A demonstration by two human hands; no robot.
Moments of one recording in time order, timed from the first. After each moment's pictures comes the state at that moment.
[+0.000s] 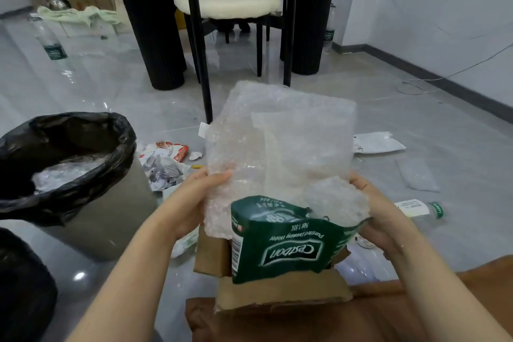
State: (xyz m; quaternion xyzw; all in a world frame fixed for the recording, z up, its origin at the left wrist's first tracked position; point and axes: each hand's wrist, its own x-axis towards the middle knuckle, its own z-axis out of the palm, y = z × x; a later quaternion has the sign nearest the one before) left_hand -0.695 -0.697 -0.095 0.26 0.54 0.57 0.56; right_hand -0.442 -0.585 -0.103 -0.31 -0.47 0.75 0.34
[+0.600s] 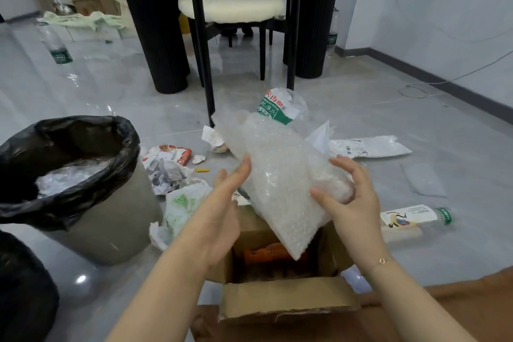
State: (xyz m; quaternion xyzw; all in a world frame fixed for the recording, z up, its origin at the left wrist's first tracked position) left_hand -0.645 -0.703 -0.080 0.16 0.47 0.64 0.59; right_hand -0.469 -0.606 -0.122 -0.40 -0.66 0.40 0.49
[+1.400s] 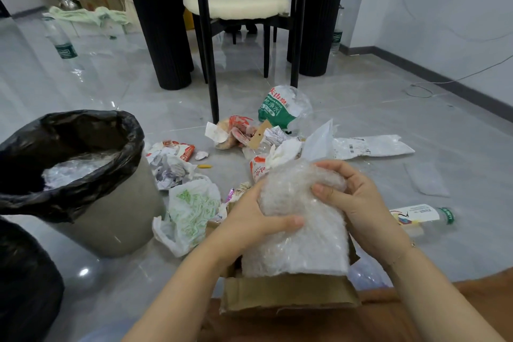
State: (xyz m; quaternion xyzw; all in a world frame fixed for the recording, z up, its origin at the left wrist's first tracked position) left_hand -0.633 -0.696 -0.111 0.42 0.56 0.52 0.50; right_hand -0.469 -0.606 -0.095 -0.26 -0.54 0.70 0.38
